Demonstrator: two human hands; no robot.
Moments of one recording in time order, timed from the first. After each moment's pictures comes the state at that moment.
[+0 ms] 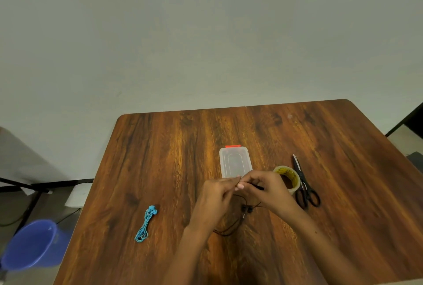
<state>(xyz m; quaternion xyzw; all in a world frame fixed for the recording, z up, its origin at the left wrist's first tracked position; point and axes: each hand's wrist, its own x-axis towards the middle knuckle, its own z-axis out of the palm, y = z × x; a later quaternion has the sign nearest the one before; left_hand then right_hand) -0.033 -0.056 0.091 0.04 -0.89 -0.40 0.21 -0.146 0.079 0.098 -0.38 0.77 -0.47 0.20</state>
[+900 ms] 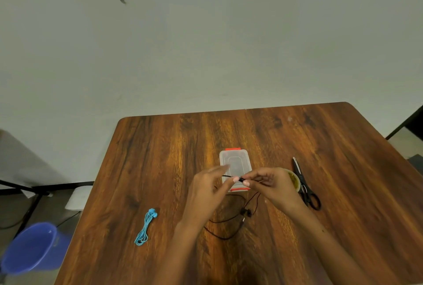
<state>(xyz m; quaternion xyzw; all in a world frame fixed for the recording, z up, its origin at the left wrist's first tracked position) -0.041 -0.072 0.102 0.14 -0.87 -0.41 0.23 -0.156 0.082 0.111 -0.32 0.76 -0.53 0.20</state>
